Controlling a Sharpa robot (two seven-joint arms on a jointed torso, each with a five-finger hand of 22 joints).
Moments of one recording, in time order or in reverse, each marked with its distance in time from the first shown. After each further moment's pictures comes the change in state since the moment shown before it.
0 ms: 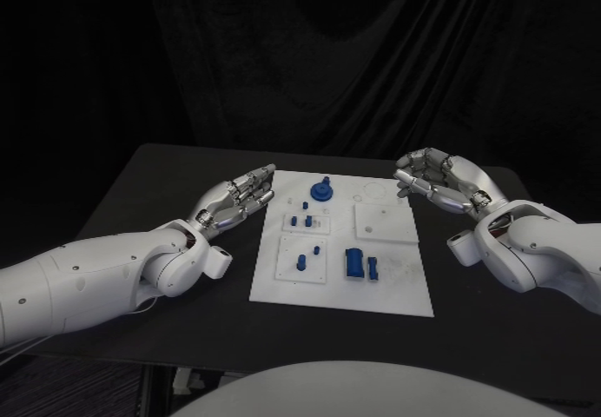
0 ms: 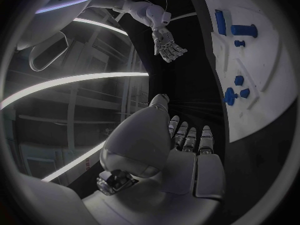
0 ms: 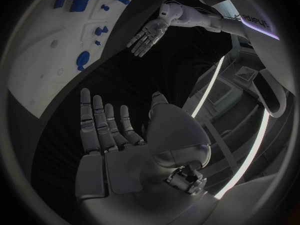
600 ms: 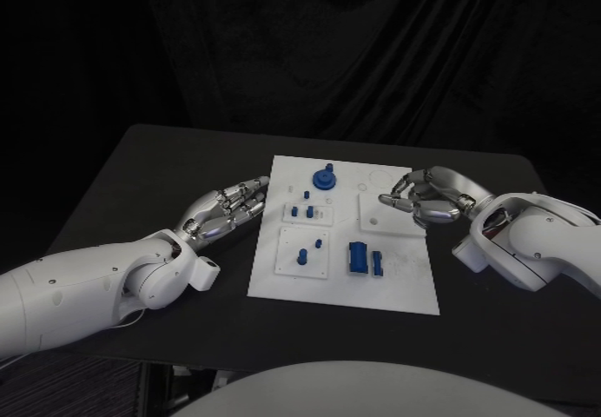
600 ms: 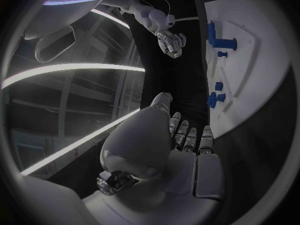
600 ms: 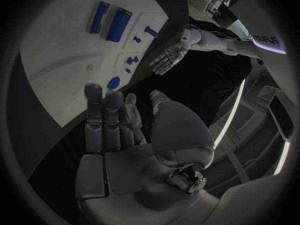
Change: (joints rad) left arm -0.017 -0.065 0.000 0.056 0.006 0.066 0.001; left_hand 0.021 -0.014 0.017 -0.053 0.034 0.066 0.035 0.002 0.006 0.020 0.001 0.029 0.004 -0.003 -0.002 0.000 0.000 0.000 0.005 0.007 0.003 0.005; right arm 0.064 -0.043 0.000 0.121 -0.333 0.081 -0.457; right_hand -0.016 -0.079 0.226 -0.011 0.000 0.437 -0.041 0.038 0.342 0.990 -0.250 0.453 0.567 0.691 -0.255 0.457 0.447 0.032 0.341 -0.202 0.687 0.547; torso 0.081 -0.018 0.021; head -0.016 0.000
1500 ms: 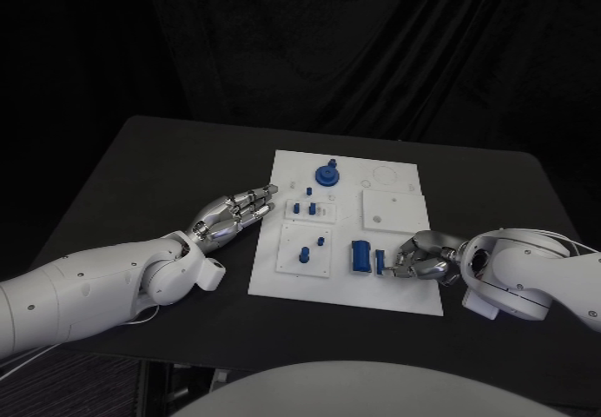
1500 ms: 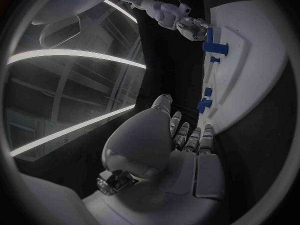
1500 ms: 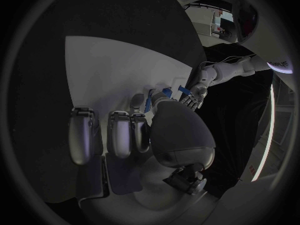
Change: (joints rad) left arm -0.038 0.087 0.005 -0.141 0.055 0.180 0.005; left_hand 0.008 0.040 -0.005 -0.034 -0.051 0.048 0.025 0.008 0.009 -0.018 0.069 -0.031 -0.004 0.010 0.156 0.000 0.002 0.000 0.004 0.130 0.001 0.021; right arm -0.115 0.025 0.000 -0.016 -0.091 0.332 -0.343; right_hand 0.023 -0.049 0.017 -0.003 0.000 0.161 -0.090 0.127 0.094 0.283 -0.086 0.233 0.057 0.283 -0.085 0.441 0.520 -0.127 0.366 -0.069 0.698 0.045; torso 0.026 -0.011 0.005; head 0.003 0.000
